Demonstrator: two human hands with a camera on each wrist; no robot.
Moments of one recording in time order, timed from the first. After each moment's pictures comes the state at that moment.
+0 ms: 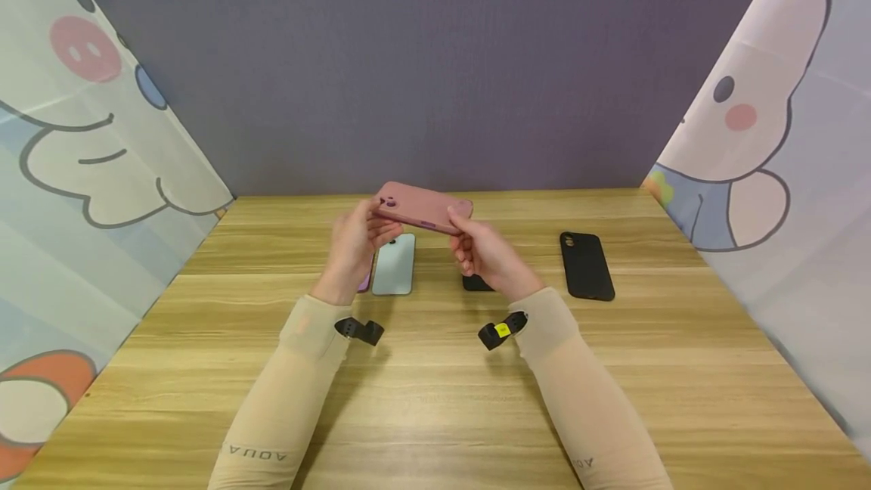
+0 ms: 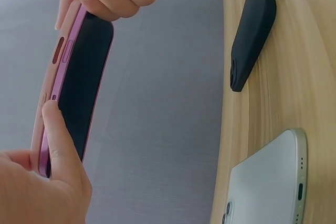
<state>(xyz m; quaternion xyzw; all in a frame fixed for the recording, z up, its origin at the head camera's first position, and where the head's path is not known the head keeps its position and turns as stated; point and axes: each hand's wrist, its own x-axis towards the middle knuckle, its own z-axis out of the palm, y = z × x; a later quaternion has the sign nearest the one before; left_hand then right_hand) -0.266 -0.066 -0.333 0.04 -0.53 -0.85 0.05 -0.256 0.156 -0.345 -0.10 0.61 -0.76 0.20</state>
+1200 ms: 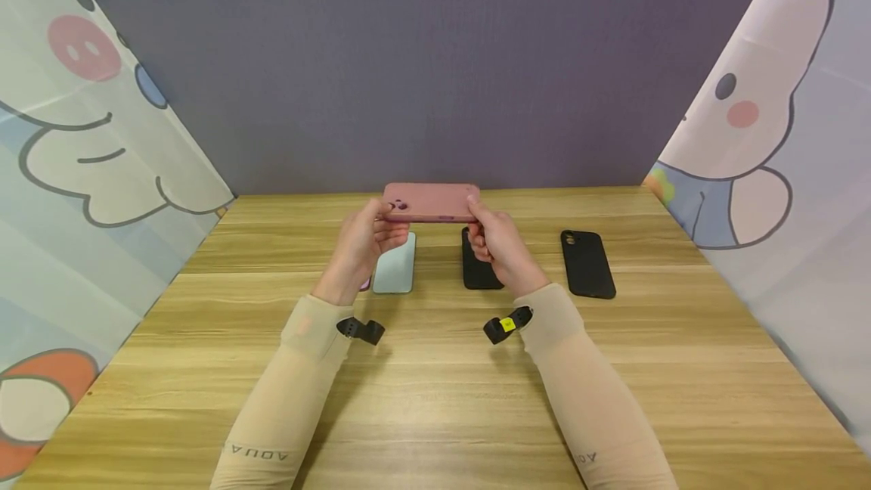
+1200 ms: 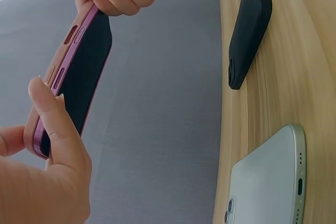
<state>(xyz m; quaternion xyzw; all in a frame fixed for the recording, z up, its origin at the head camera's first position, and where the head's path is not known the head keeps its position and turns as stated) -0.263 -0.063 -0.333 0.01 -0.57 -0.82 -0.02 -0.260 0.165 -0.343 -0.04 0.63 -0.77 0.09</state>
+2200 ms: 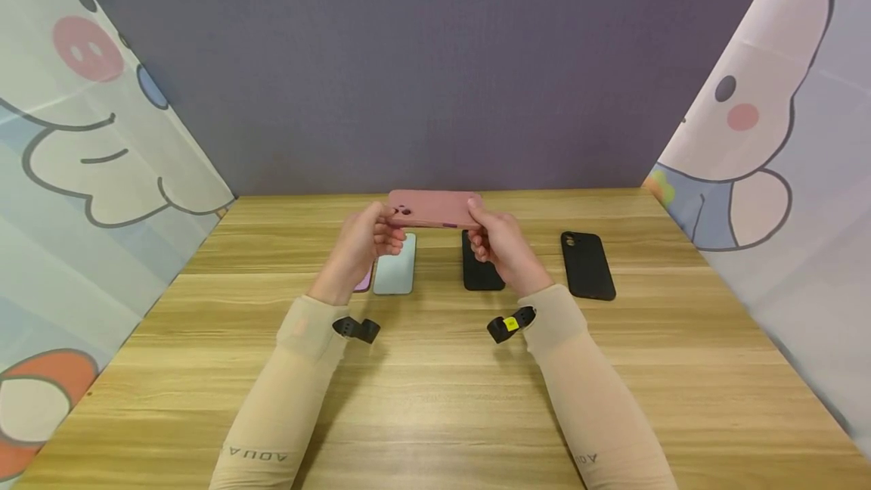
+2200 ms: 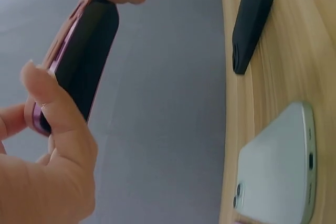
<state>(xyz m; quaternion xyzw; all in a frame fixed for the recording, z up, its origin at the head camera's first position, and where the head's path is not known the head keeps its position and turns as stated) -0.261 -0.072 -0.329 -0.01 -0.65 -0.76 -0.05 -0.263 0.168 -0.342 -0.03 0.63 -0.77 0.10</state>
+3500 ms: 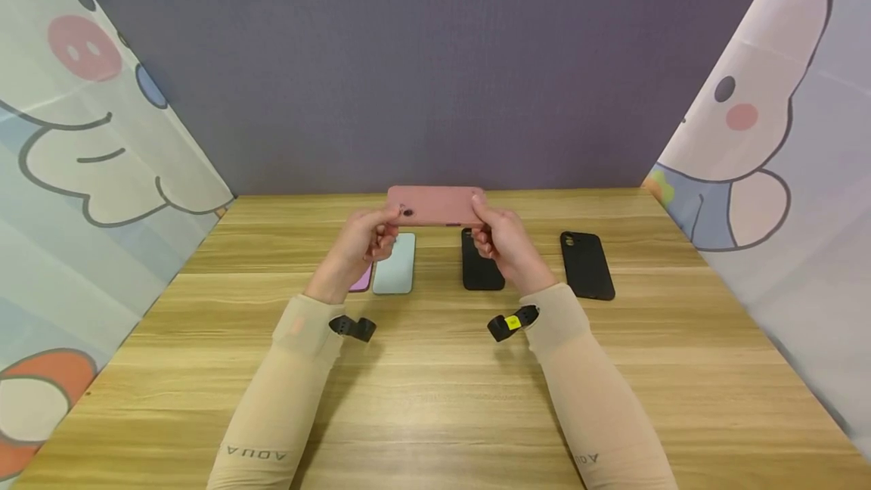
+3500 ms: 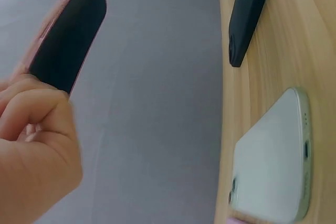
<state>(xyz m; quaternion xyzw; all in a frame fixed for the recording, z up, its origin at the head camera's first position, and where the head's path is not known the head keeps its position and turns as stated) -0.262 -0.079 -0.331 -0.14 -0.63 -0.76 -0.10 -0.260 0.173 -0.337 -0.06 0.60 -0.79 0.10</state>
